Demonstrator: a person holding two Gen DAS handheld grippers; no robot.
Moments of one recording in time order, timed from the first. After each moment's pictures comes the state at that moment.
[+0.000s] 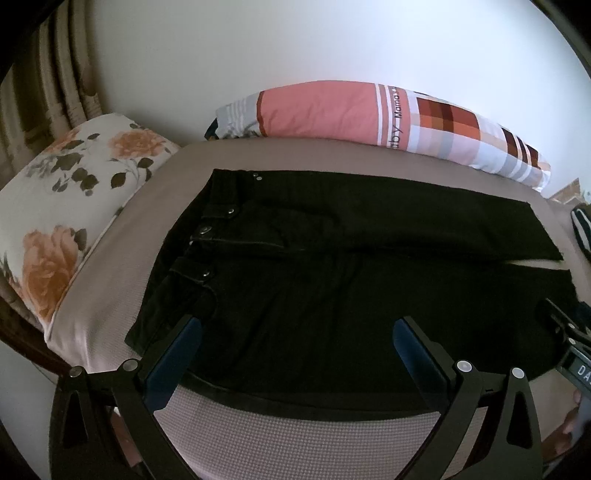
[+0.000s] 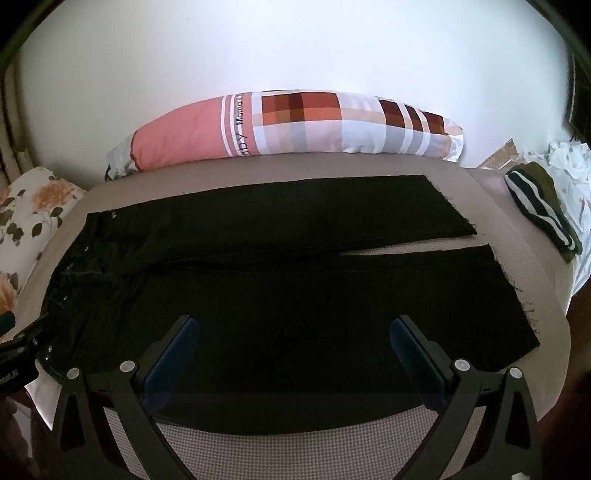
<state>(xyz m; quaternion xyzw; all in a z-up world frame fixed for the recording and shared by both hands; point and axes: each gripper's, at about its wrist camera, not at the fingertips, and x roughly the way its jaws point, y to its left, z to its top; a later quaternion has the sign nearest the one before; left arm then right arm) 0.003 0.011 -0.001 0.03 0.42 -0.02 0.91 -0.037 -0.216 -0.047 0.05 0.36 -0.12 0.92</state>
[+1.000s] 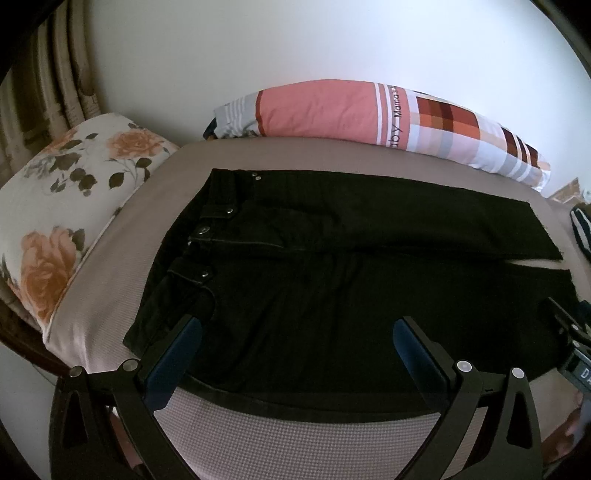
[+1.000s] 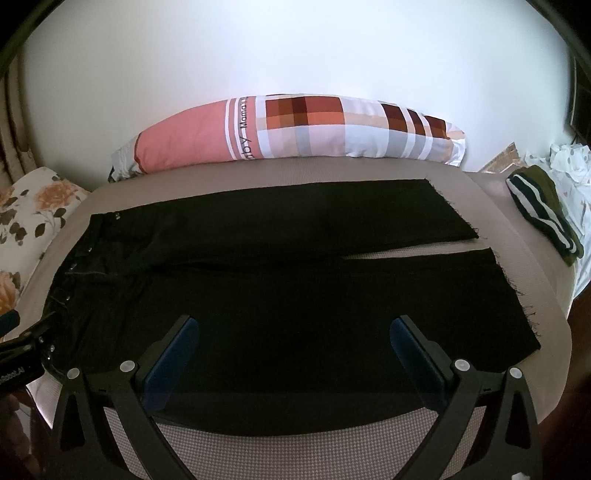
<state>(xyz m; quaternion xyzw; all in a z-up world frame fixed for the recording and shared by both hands) 0.006 0.010 -0.005 0.03 0.42 -0.02 0.91 -0.036 -0.210 -0.044 0.05 0.35 -0.12 0.93</state>
